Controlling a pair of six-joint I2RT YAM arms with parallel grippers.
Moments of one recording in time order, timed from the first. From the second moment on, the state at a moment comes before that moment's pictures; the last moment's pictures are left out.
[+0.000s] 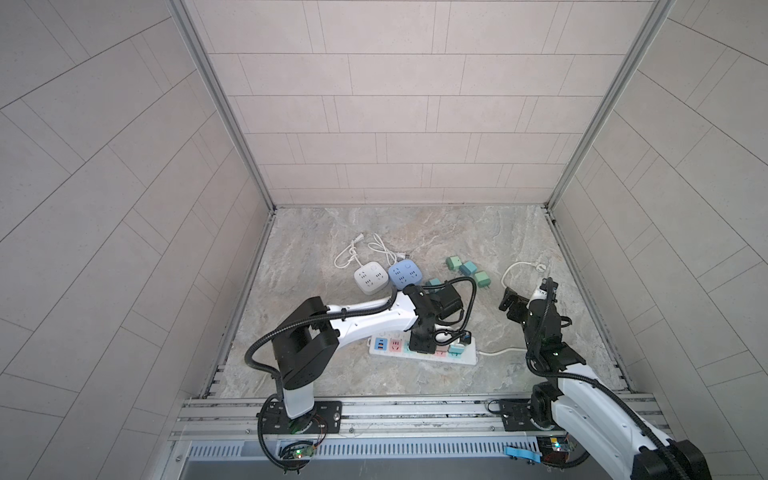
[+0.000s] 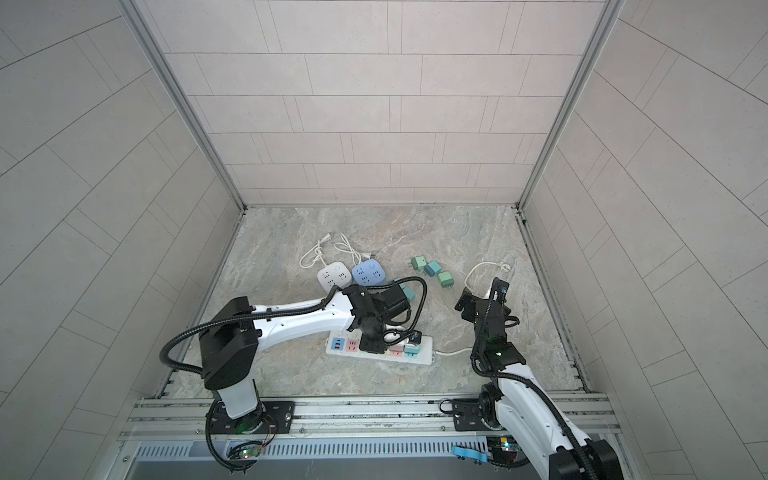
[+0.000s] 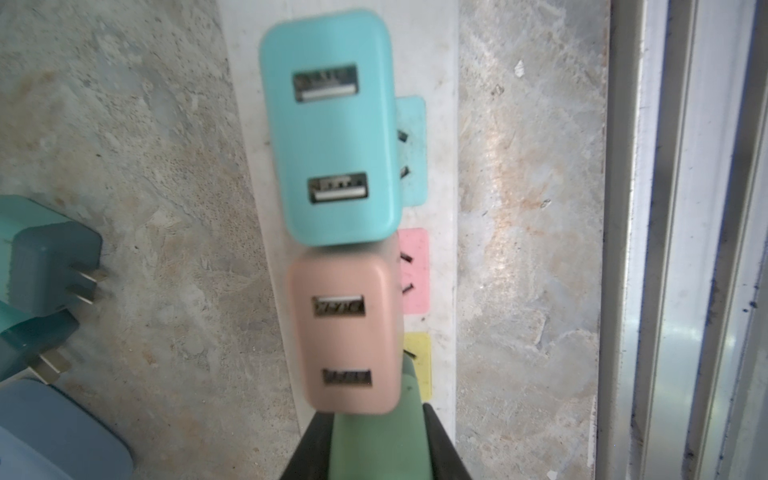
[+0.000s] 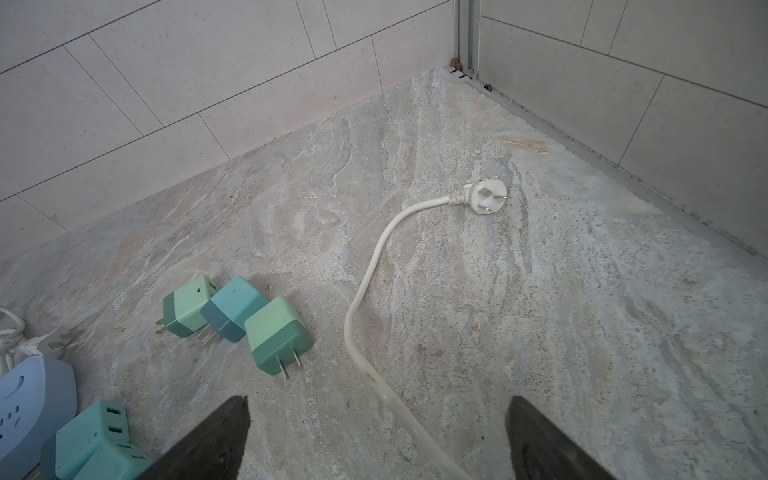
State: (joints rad) left arm -1.07 1.81 1.32 -0.90 0.08 0.69; right arm 0.15 0.75 0.17 0.15 0.34 0.45
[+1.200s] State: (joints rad) left arm -1.03 1.85 1.31 -0.87 0.16 0.71; right arm 0.15 0.75 0.17 0.15 0.34 0.45
